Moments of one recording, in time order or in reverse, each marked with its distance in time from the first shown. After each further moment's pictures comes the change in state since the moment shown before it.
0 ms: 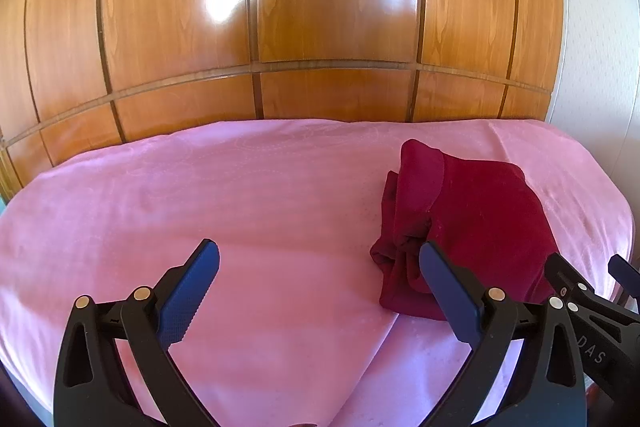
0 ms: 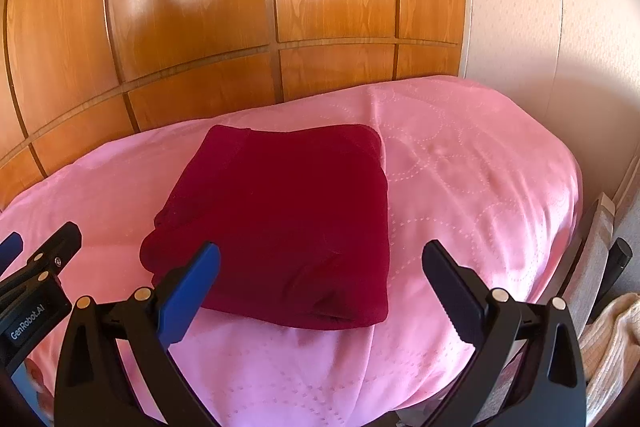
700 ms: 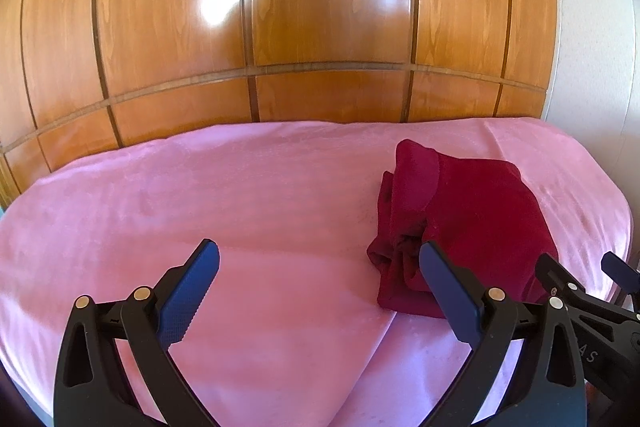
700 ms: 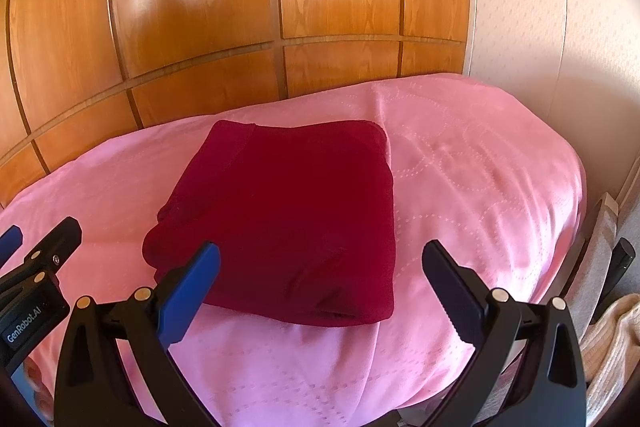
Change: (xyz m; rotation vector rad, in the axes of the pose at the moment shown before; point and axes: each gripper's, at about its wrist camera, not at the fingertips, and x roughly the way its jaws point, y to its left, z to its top) left arm -0.002 0.000 0.000 0.014 0.000 -0.011; right arm 0.003 0.002 -0.002 -0.005 0.005 0.015
